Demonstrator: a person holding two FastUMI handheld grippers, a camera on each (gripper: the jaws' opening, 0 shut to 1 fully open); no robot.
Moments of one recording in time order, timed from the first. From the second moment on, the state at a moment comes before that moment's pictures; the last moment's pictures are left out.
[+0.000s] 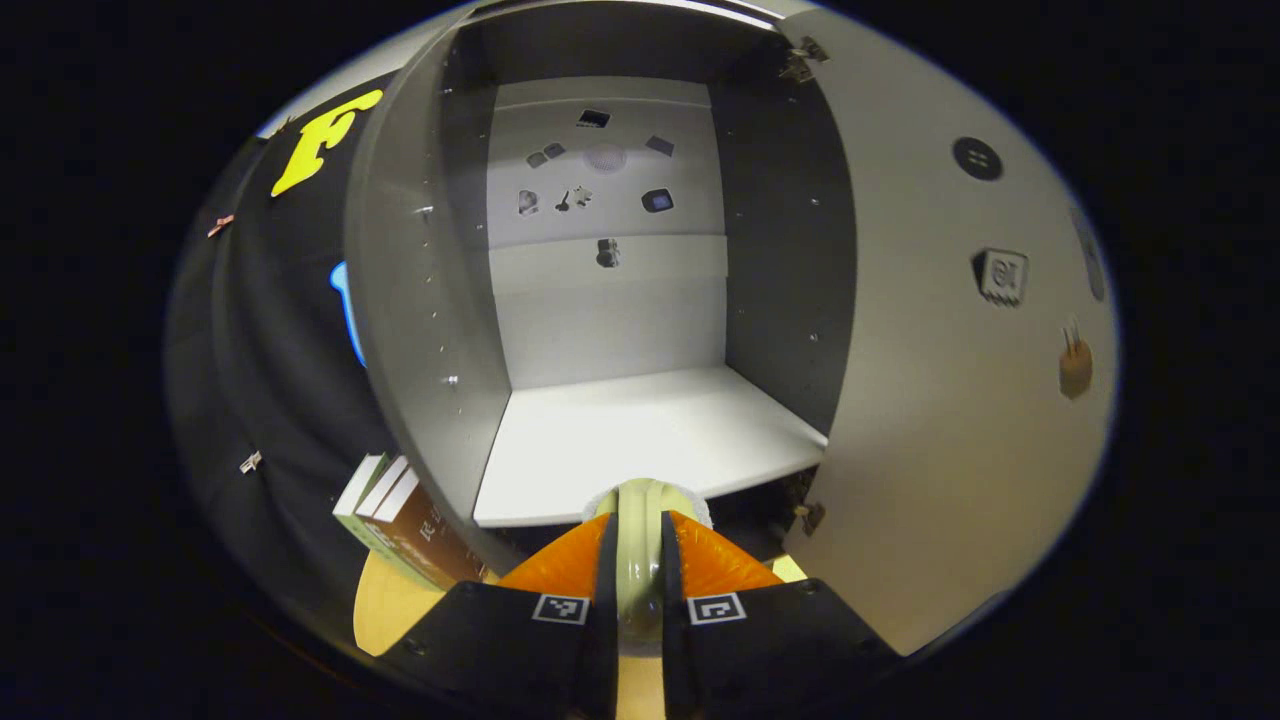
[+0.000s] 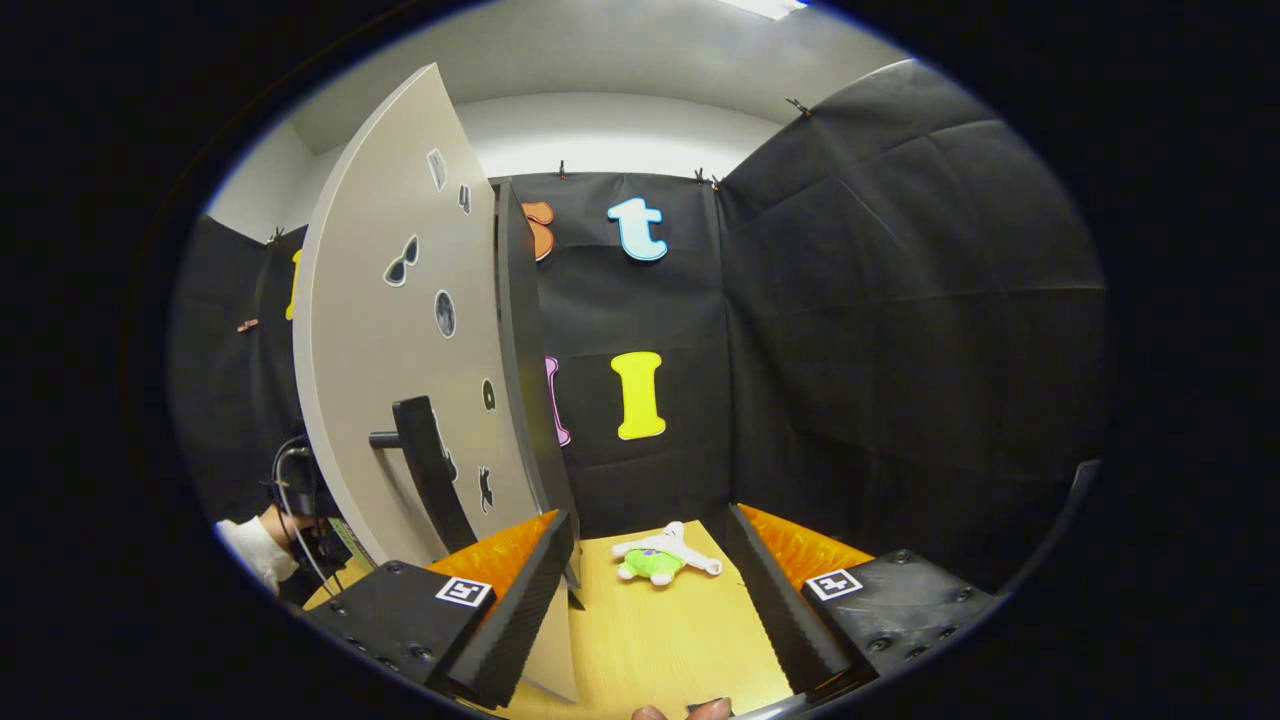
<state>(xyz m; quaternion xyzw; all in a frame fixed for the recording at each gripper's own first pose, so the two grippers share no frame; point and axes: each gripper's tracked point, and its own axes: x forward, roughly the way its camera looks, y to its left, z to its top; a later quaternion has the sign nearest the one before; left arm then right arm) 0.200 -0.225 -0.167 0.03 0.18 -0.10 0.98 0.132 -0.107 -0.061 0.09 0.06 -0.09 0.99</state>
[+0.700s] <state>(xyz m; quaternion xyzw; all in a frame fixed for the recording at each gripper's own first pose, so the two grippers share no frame) 0.097 -0.227 -0.377 0.01 0.21 -0.03 0.98 0.146 -0.107 -0.054 0.07 0.03 -0.08 0.99</state>
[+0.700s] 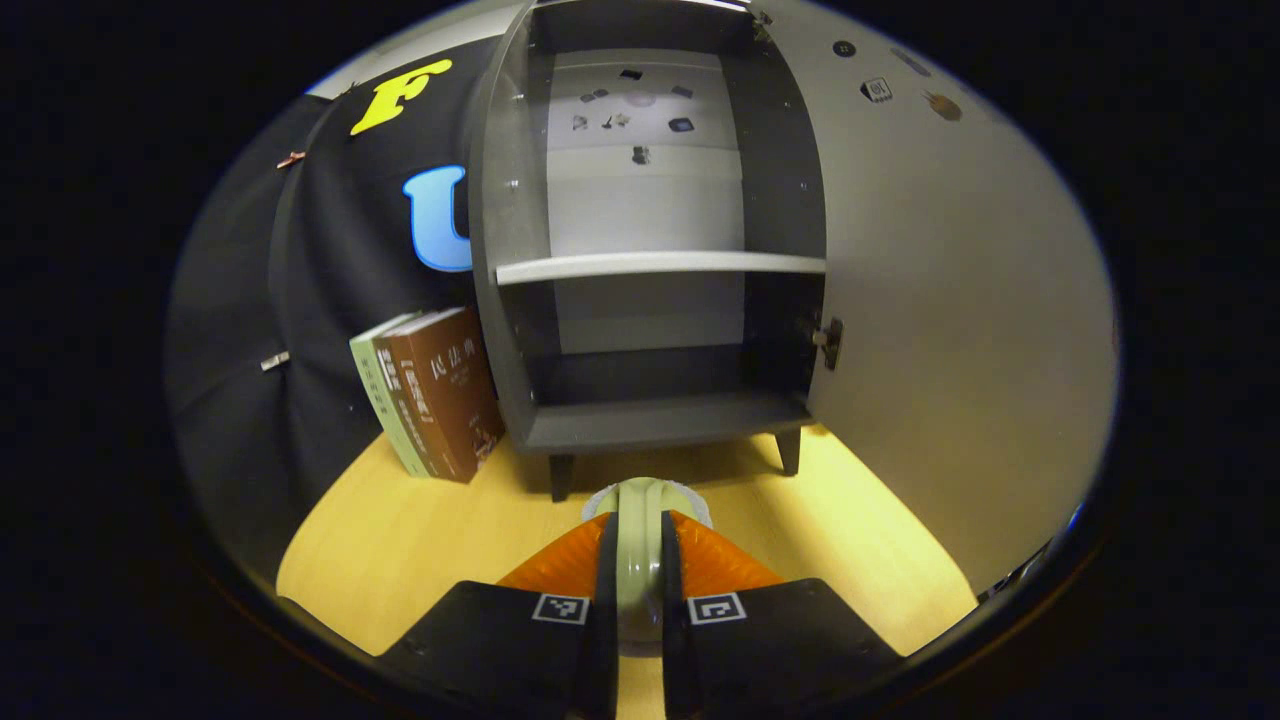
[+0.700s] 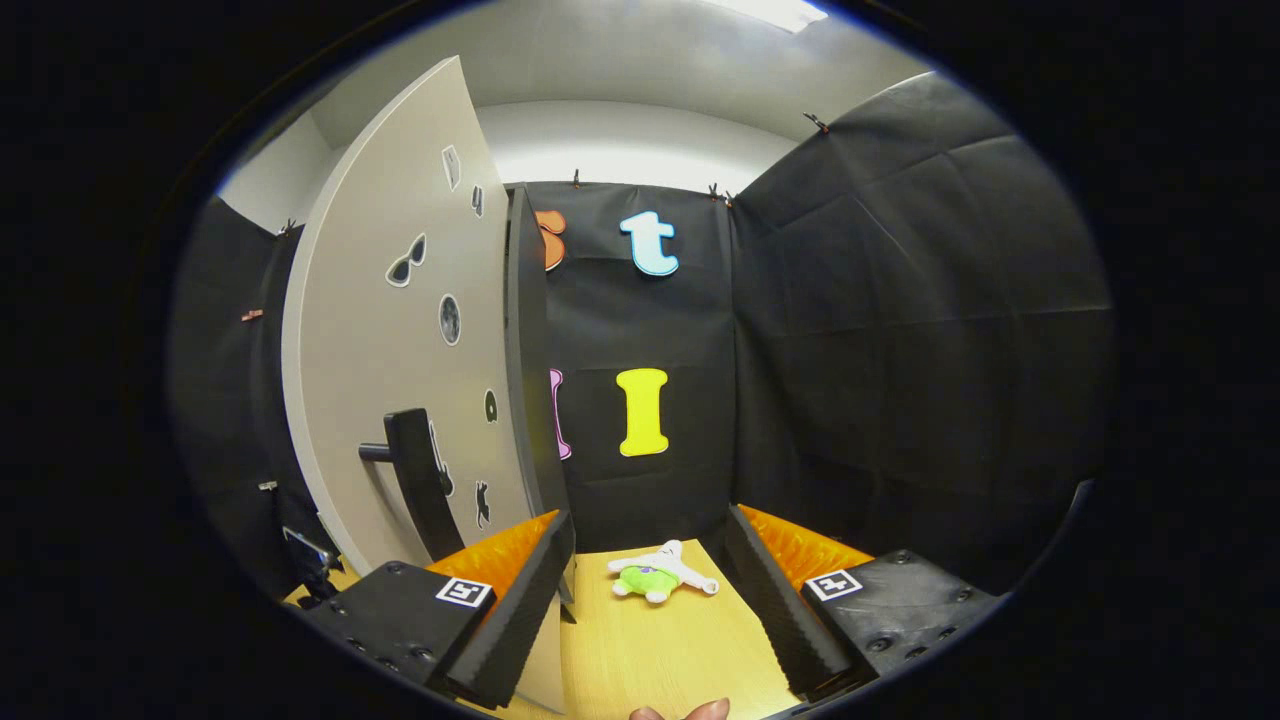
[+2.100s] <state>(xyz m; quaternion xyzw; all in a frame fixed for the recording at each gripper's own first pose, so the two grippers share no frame) 0.058 -0.258 -0.464 0.00 0.23 -0.07 0.97 0.159 -0.102 -0.058 0.06 0.04 -0.06 1.00</state>
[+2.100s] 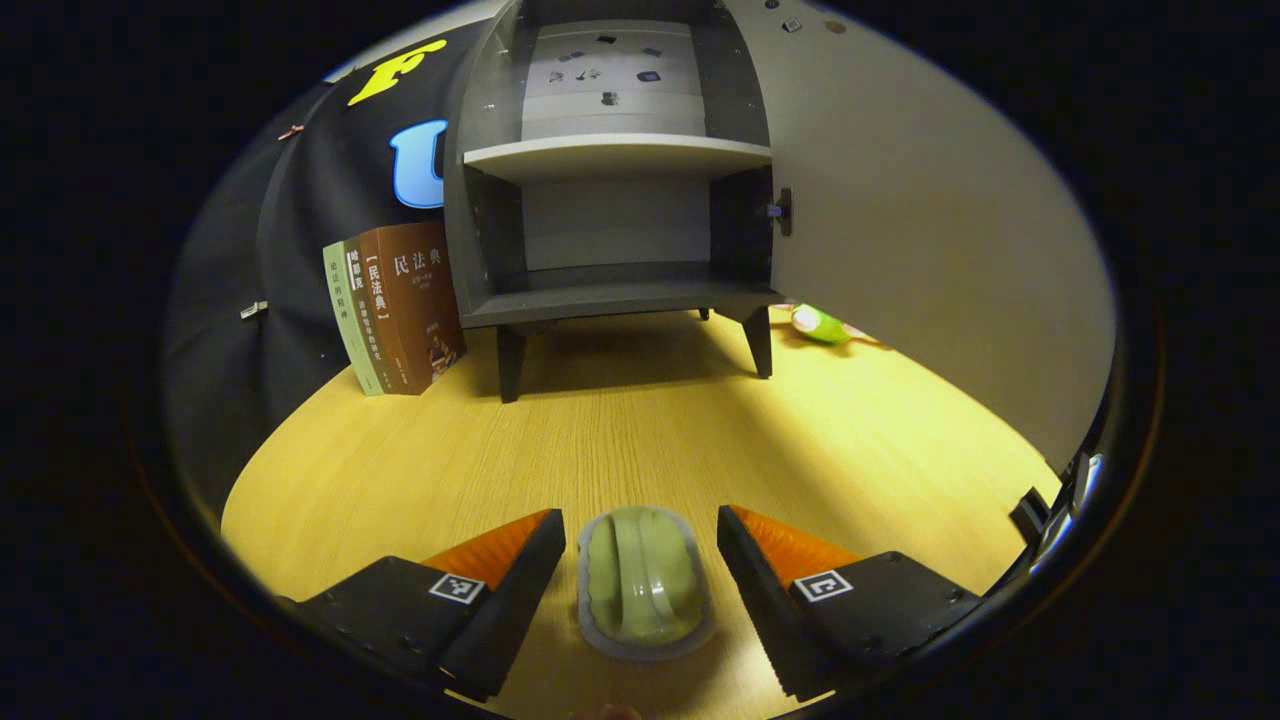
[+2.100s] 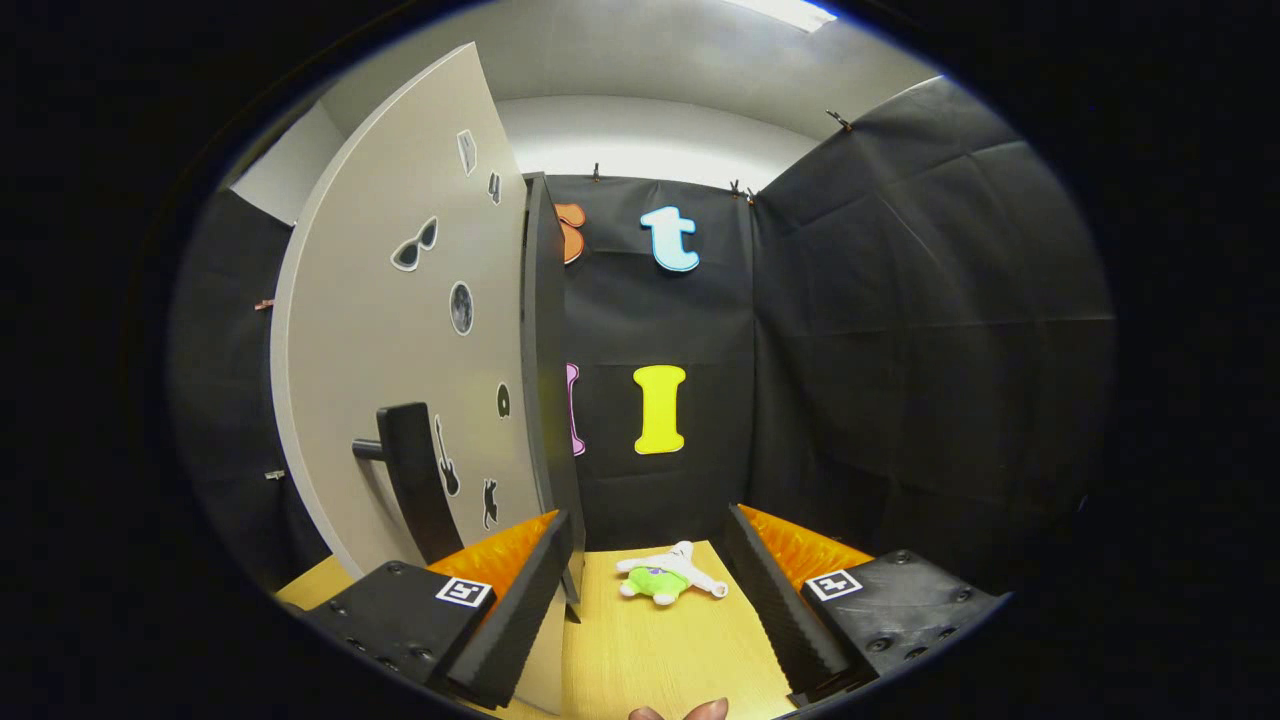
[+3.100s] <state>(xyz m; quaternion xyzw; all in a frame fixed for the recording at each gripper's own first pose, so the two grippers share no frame) 0.044 -0.110 -0.097 -0.04 0.04 -0.02 1.00 0.152 -0.081 -0.038 0.02 0.04 -0.08 1.00</state>
